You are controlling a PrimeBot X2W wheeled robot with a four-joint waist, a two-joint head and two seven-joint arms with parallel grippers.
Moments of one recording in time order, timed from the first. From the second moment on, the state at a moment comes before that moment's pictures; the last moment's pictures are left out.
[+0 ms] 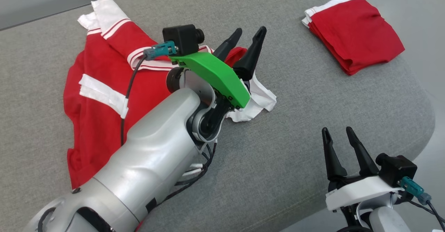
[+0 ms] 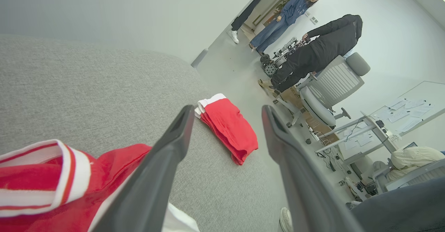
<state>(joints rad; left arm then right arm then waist) -0.99 0.05 -1.00 0.62 -1.39 -0.01 -0.19 -0.07 -0.05 0.08 0.19 0.33 0.13 -0.26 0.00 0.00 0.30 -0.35</state>
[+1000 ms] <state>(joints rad) 0.01 0.27 -0.44 0.18 -0.53 0.09 -0.26 0.12 -0.05 -0.09 0.11 0.14 0.13 -0.26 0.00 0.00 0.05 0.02</state>
